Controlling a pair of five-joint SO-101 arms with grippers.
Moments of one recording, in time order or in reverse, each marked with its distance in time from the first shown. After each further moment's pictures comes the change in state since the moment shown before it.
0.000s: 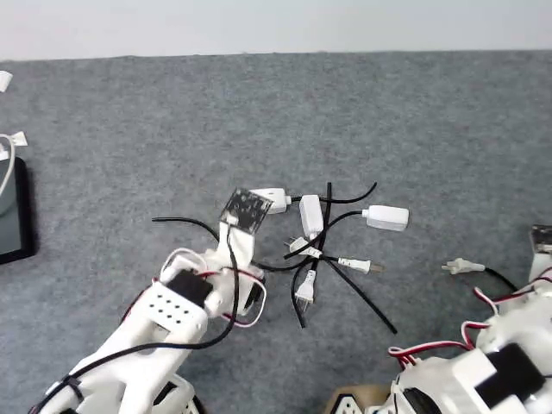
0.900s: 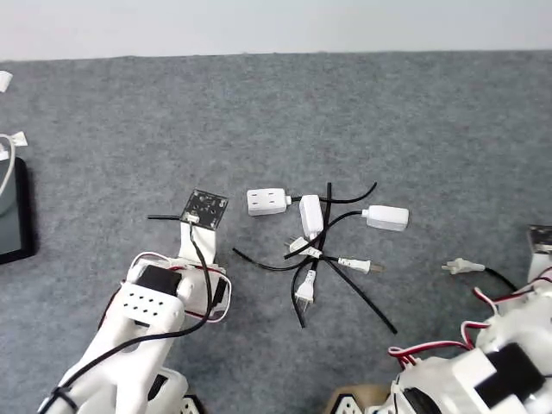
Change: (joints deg) left arm -13.5 -0.9 2.9 8.4 -4.7; right arm 0.0 0.0 0.0 0.0 1.1
